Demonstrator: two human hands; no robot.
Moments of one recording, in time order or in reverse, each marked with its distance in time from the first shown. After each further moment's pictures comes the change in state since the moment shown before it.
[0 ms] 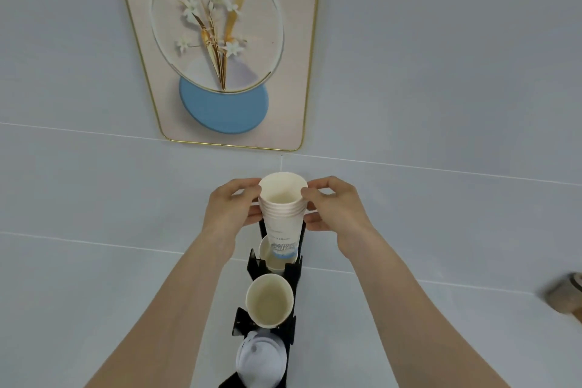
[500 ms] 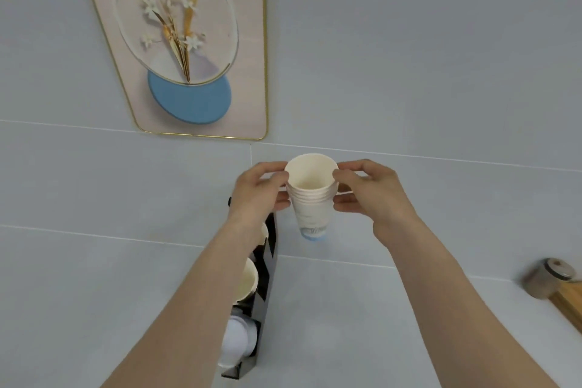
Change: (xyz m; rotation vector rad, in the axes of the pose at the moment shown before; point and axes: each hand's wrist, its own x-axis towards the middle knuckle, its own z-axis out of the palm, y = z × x) left_hand -0.073 0.010 0.102 -0.016 -0.068 0.089; right_hand -0.035 -0.001 -0.128 0.098 0.016 -0.116
